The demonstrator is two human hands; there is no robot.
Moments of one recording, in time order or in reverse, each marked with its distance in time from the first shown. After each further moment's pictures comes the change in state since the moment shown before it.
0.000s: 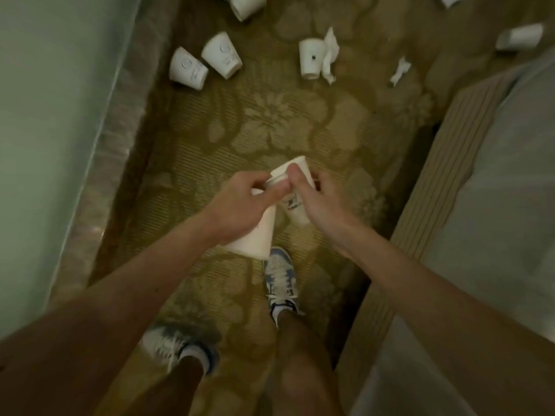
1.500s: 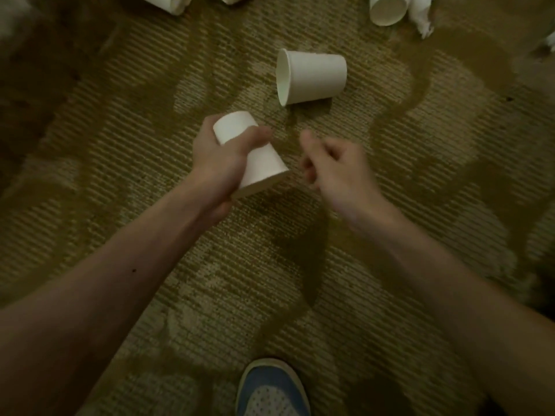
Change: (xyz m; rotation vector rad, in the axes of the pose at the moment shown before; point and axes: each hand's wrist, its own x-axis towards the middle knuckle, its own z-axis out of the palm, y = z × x) left_hand 0.265 -0.245 0.055 -0.650 0.607 -0.027; right_hand 0.317 0.168 0.045 -0.129 -0.015 -0.453
